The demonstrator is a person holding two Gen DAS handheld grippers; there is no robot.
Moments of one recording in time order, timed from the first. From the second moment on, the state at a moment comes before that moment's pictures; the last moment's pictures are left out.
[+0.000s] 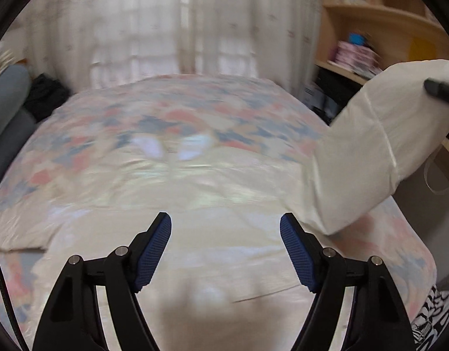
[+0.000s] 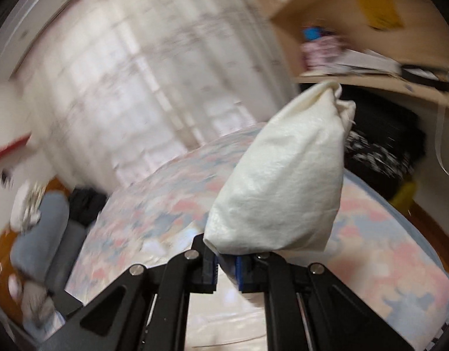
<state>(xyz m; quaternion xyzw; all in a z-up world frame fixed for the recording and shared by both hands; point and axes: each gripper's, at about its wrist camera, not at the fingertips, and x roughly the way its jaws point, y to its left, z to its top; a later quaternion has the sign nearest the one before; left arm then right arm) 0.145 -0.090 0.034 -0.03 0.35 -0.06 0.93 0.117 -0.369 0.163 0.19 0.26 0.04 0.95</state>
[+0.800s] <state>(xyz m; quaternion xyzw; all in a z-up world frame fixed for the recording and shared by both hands) 0.197 0.088 -0.078 -0.19 0.45 -0.04 0.87 0.184 -0.169 -0.012 0.09 0.44 0.14 0.88</state>
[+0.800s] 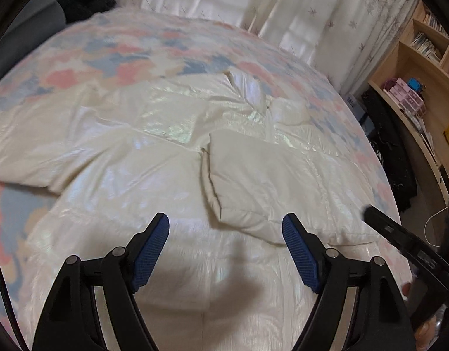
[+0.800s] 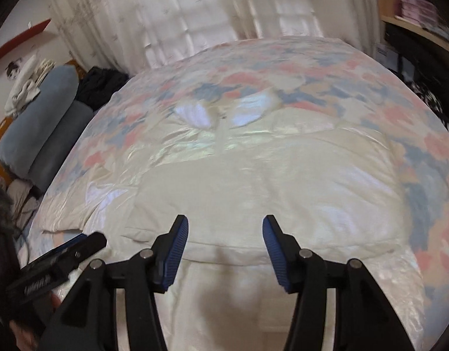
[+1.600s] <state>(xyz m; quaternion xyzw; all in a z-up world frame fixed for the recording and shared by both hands) 0.317 0.033 -0.055 -0.10 0.41 -0.02 0.91 0.247 -0.379 -0.069 0.30 0.43 0.01 0.85</state>
